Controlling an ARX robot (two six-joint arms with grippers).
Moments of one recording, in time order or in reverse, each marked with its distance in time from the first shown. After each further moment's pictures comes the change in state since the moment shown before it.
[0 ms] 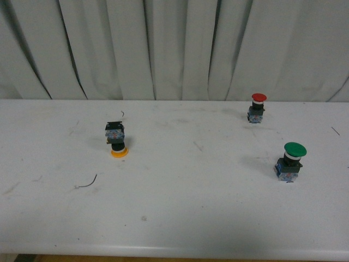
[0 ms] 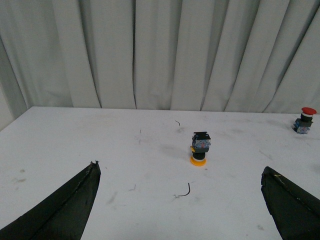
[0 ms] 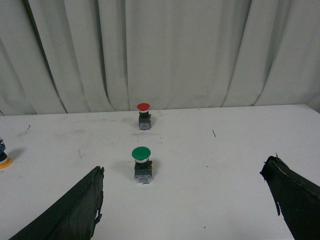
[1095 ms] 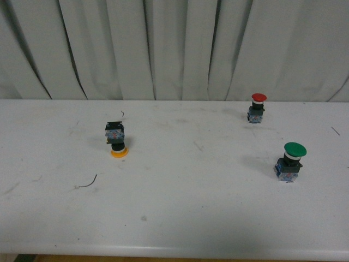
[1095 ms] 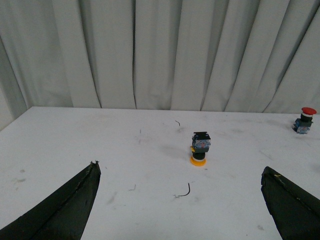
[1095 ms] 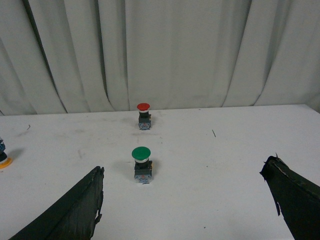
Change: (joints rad) left arm 0.000 0.000 0.000 0.000 0.000 0.000; right arm 0.000 0.000 0.000 0.000 0.000 0.000
